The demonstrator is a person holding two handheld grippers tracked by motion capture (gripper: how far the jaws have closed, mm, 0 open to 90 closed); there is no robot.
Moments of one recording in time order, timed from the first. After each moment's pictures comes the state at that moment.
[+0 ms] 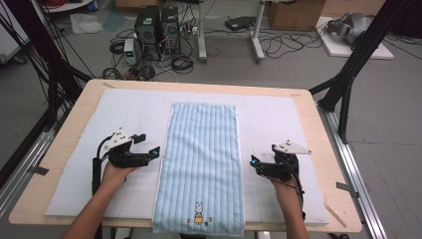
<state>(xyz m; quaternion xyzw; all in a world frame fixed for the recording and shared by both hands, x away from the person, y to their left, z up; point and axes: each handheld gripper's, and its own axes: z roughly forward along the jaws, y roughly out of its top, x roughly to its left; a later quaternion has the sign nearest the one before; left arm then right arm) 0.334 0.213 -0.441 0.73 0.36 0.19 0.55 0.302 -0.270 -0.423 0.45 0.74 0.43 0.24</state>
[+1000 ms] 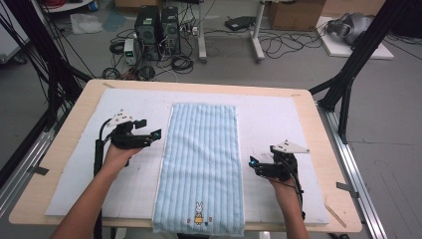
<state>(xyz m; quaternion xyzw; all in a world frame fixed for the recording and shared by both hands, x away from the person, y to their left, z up) 0.383 0.207 -0.408 0.72 0.40 0.18 0.54 0.304 -0.268 -0.426 0.45 0.75 0.43 0.22</state>
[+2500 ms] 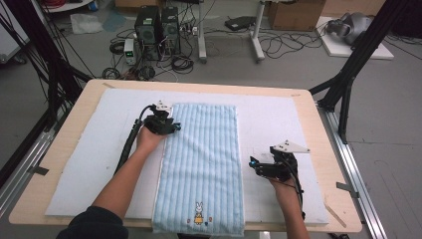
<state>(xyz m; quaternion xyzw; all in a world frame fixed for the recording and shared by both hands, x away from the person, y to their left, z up) 0.460 0.139 -0.446 0.81 0.40 0.17 0.39 0.307 -0.271 -0.431 0.46 0.75 0.43 0.21</state>
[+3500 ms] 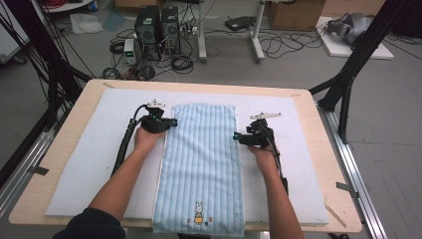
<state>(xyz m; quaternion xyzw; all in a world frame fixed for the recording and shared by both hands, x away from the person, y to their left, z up) 0.459 0.149 -0.442 0.78 0.43 0.13 0.44 0.416 -0.224 -0.431 0.46 0.77 0.41 0.15</state>
